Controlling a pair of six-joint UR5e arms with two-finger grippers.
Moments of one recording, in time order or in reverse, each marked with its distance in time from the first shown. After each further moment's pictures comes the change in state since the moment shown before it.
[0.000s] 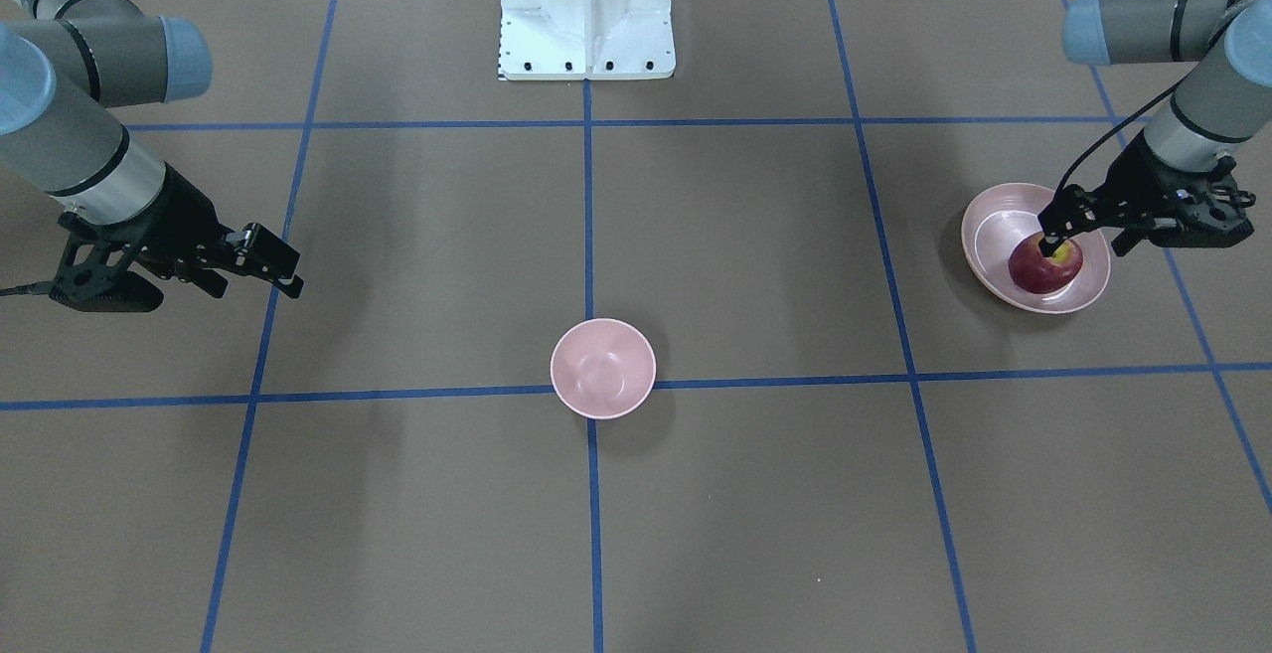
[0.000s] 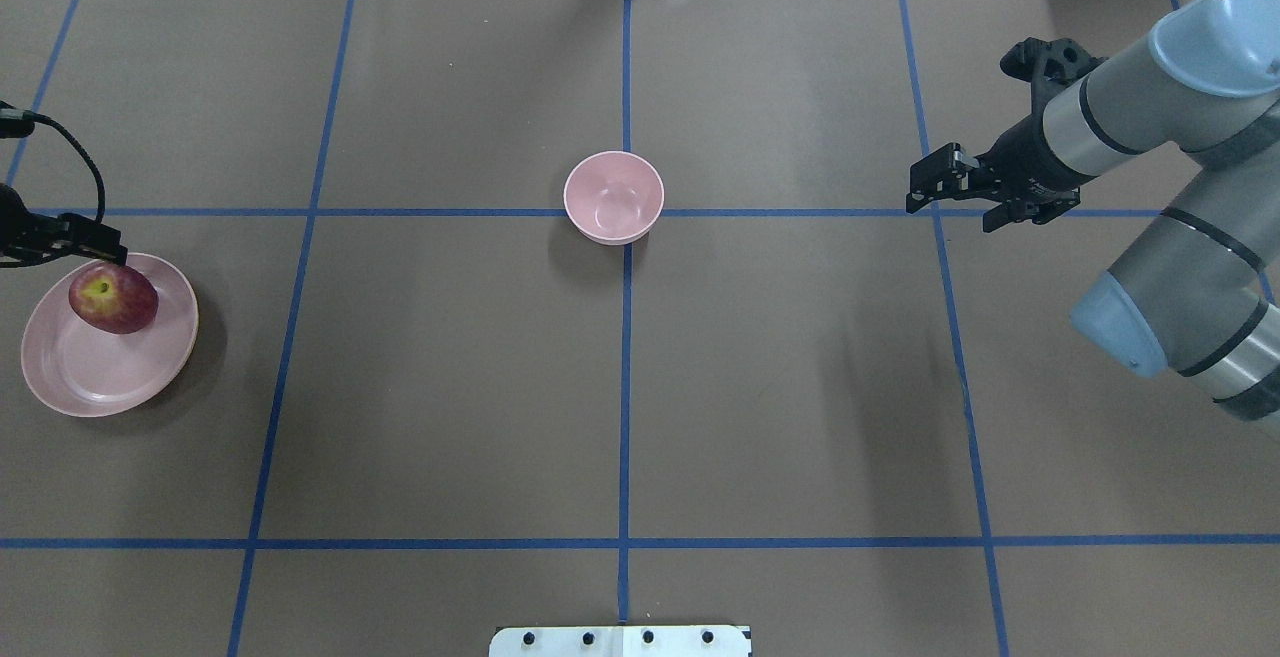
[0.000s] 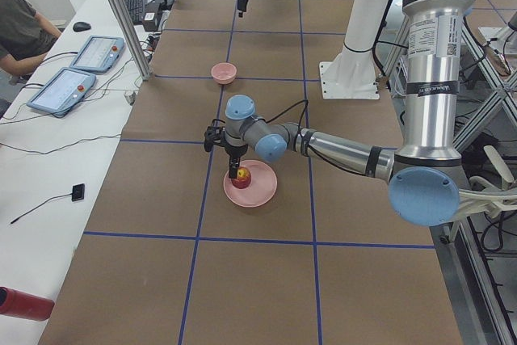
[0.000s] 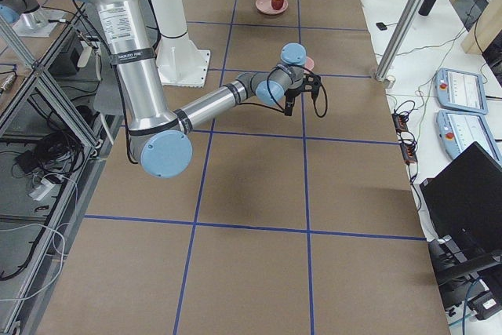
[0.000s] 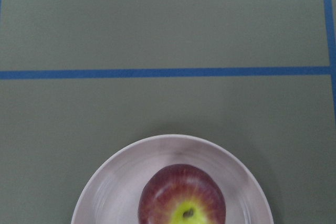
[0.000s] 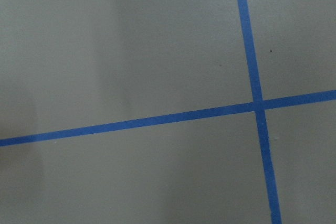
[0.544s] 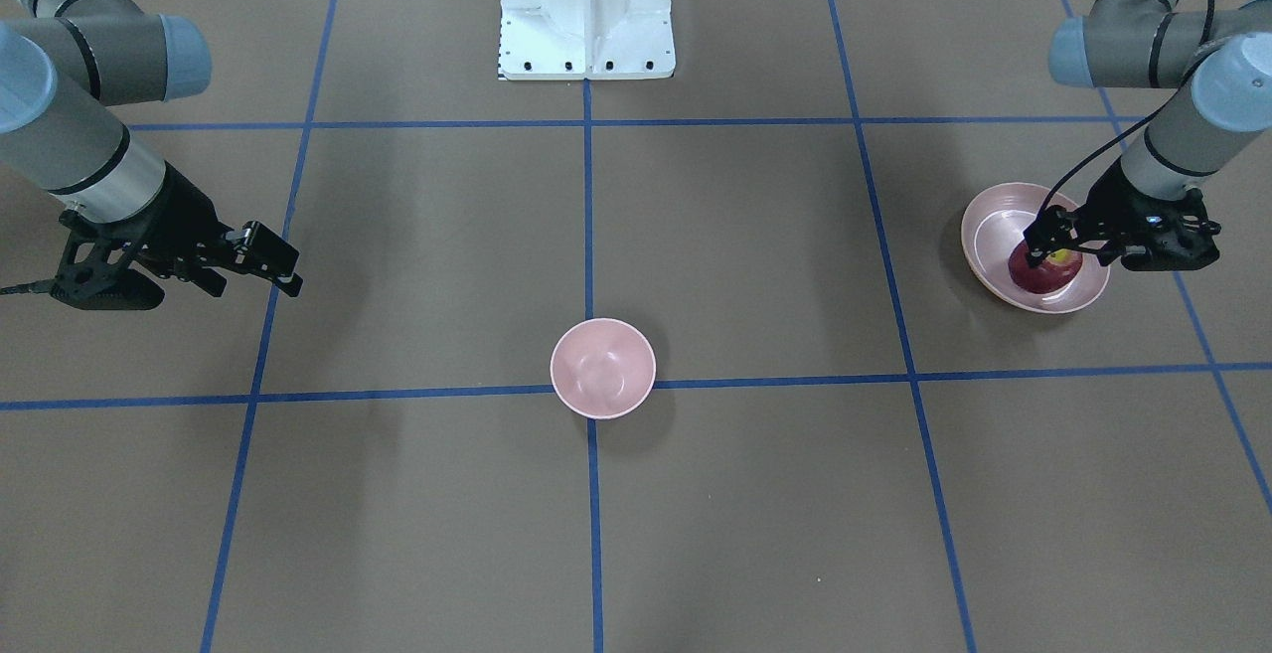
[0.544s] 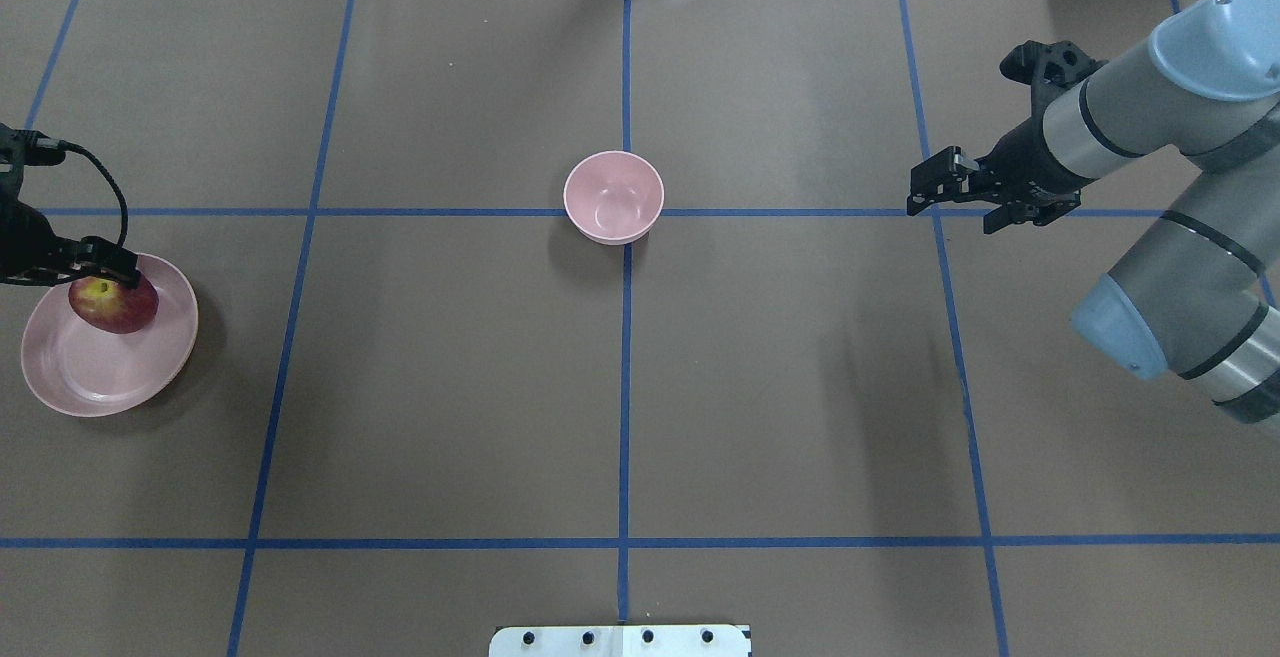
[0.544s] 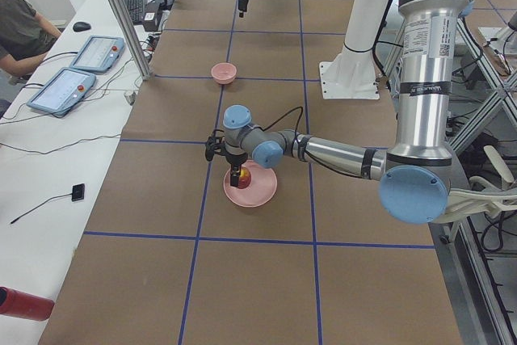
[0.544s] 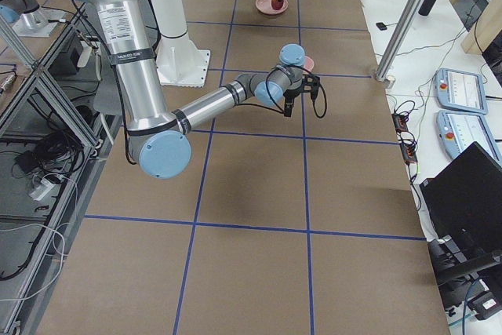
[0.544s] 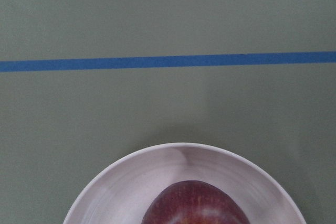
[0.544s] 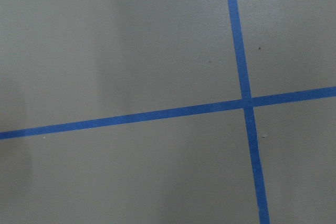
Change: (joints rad) left arm 0.039 -0.015 0.076 -0.005 0.000 -0.004; right arm -0.003 -0.002 0.001 0.002 -0.004 -0.005
